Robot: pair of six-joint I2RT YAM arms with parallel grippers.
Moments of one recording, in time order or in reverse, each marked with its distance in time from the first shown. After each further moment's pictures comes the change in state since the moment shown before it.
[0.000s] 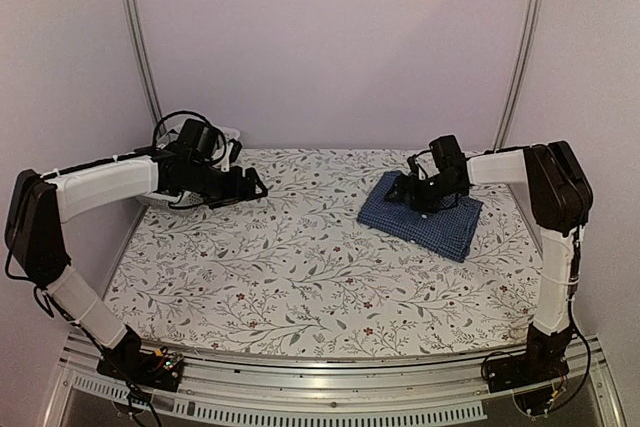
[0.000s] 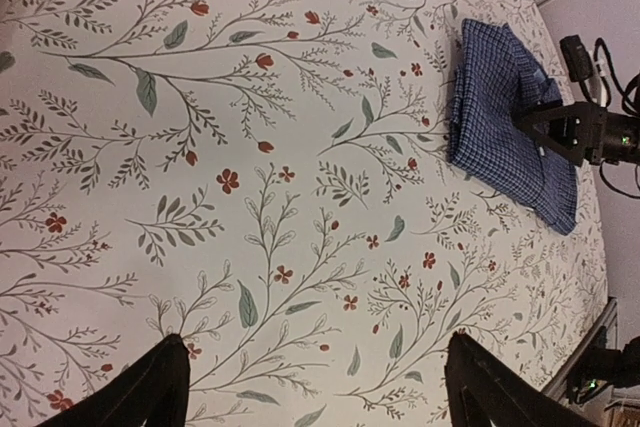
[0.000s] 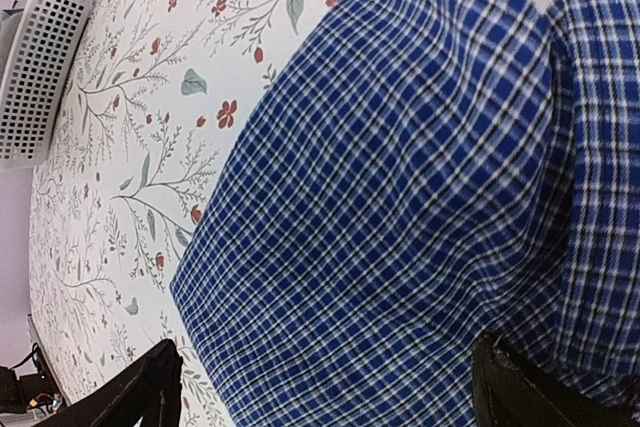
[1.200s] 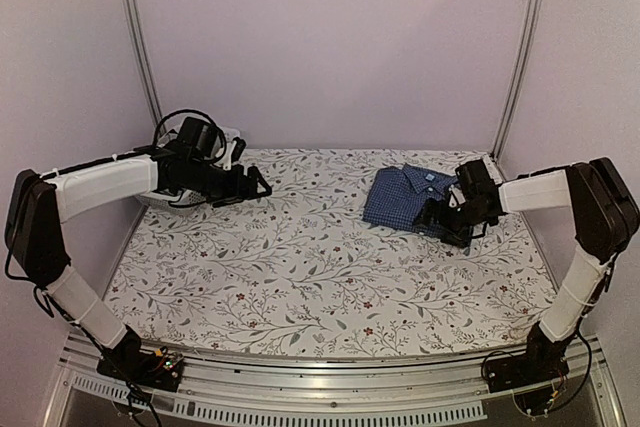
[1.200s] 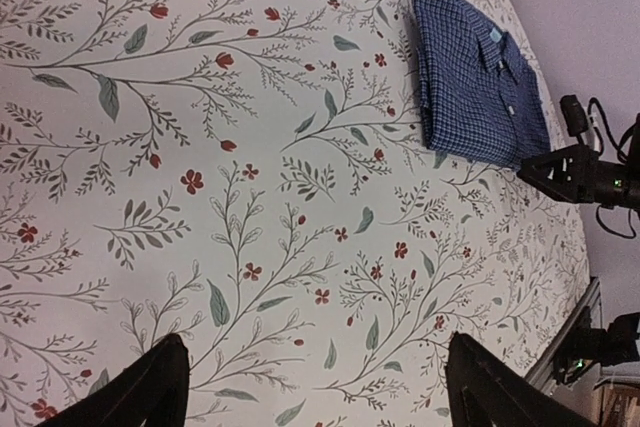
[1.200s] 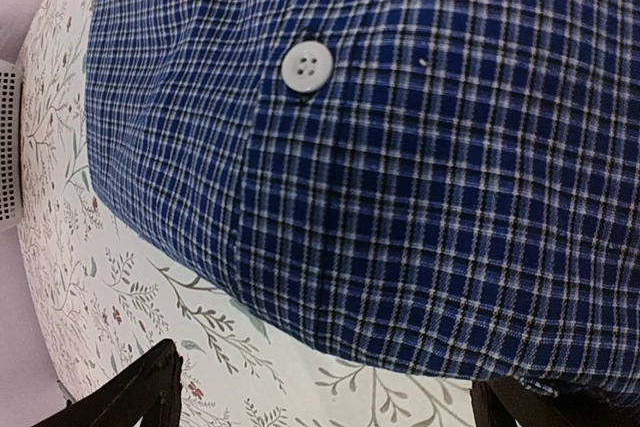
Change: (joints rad) left arm 0.000 -0.001 0.008 0.008 0.079 0.018; right arm -0.025 -0.356 -0.473 0.023 0.181 0.277
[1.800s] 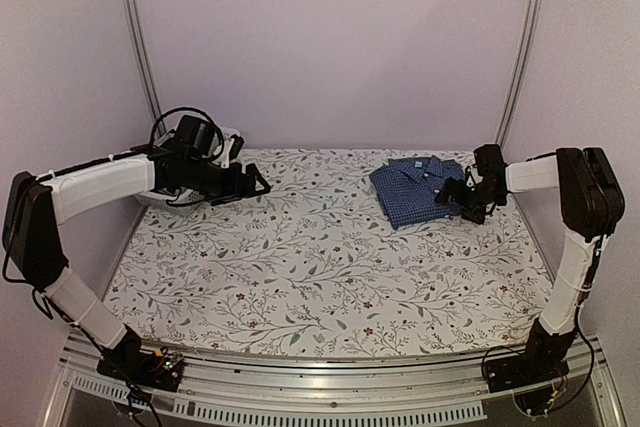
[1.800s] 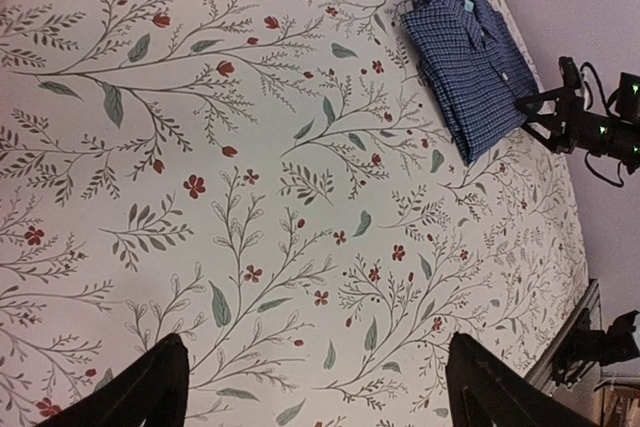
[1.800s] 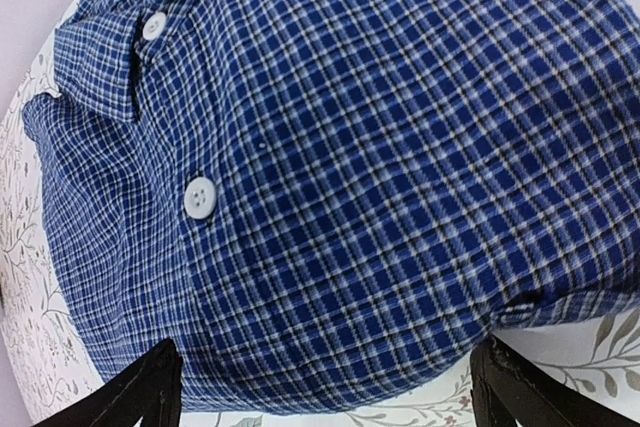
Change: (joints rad) left arm 0.003 -0.019 0.000 -0.003 -0.005 0.003; right arm -0.190 0.187 0.230 0.000 0.052 -0.100
